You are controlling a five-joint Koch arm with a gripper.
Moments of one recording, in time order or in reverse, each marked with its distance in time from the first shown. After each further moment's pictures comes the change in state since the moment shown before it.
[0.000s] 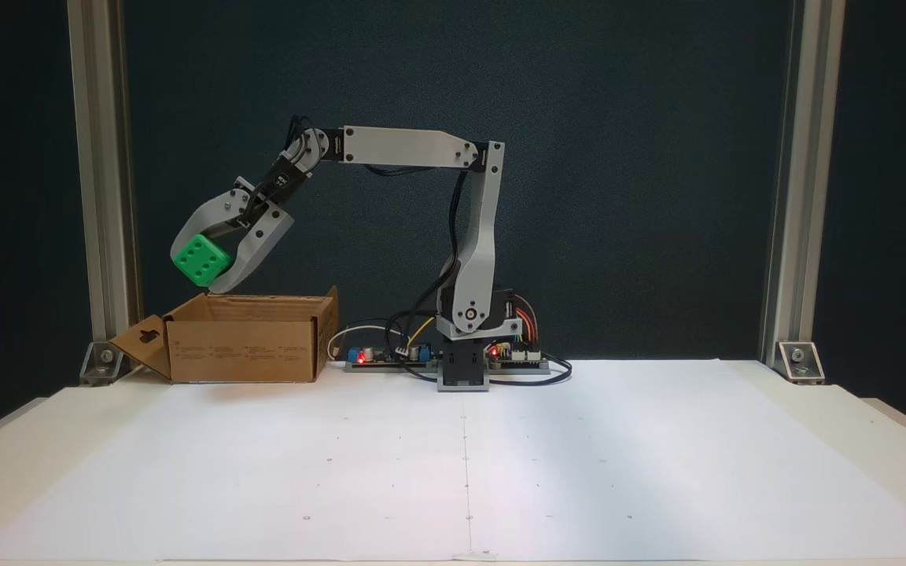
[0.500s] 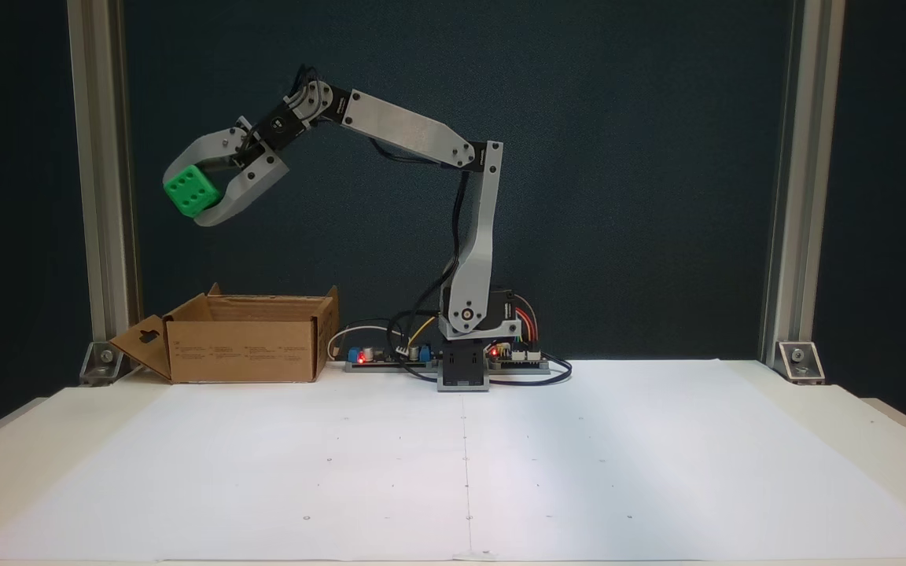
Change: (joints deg) arm 7.9 -0.5 -17.9 8.8 -5.3
